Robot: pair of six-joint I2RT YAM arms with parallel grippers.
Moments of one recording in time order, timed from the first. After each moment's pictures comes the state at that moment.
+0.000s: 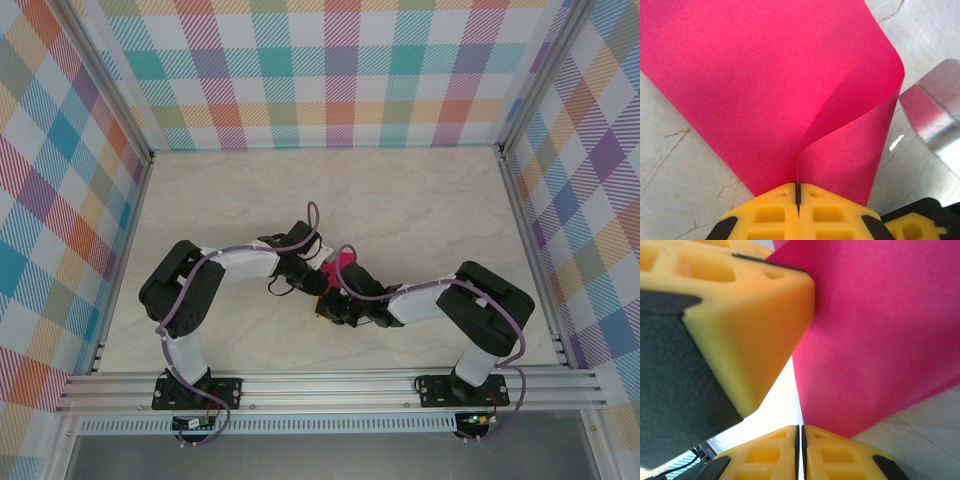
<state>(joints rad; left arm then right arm) -0.66 1.83 1.04 -0.40 0.38 -0.14 0.91 1.68 0.60 0.27 -0.32 1.28</state>
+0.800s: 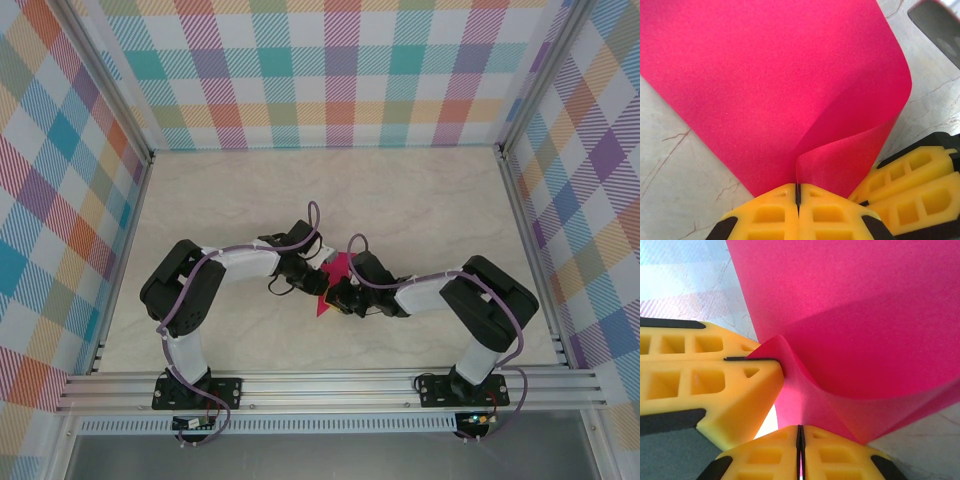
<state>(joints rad) -0.66 1.84 1.05 -0.41 0.39 -0.13 0.79 1.69 0.60 0.27 -0.39 1.23</state>
